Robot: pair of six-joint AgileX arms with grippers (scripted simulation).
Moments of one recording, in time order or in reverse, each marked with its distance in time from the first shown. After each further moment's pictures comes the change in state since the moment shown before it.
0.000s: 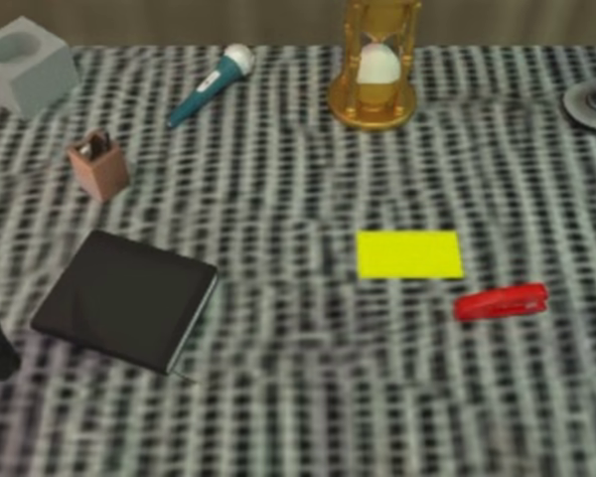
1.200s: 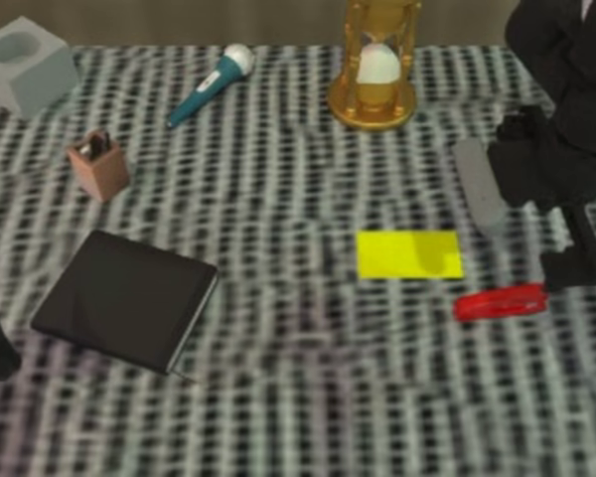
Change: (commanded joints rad) left arm 0.000 0.000 0.000 0.000 0.000 0.000; right arm 0.298 1.675 1.284 -0.981 0.003 -1.135
